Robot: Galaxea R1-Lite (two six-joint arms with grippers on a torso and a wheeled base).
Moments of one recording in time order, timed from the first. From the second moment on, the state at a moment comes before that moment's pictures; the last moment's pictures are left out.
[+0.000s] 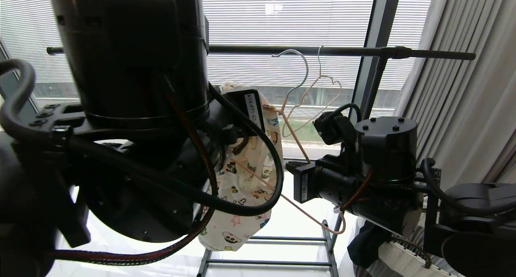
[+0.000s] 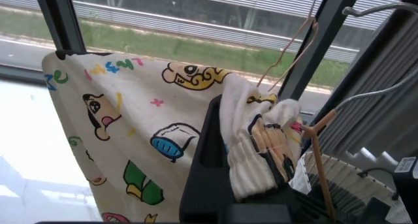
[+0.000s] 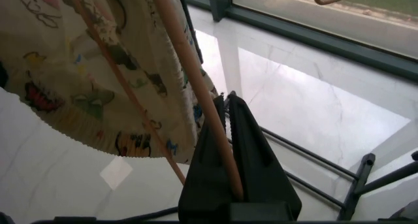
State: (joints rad) left arm -0.97 1.59 -1.16 -0.31 0.88 -0.19; right arm 0.95 1.77 -0.95 -0.57 -0.18 0.30
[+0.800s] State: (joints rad) left arm -0.96 1.56 -1.21 -0.31 0.83 -0.19; right arm 0.98 1.75 -0.94 -0.61 -0.19 0.27
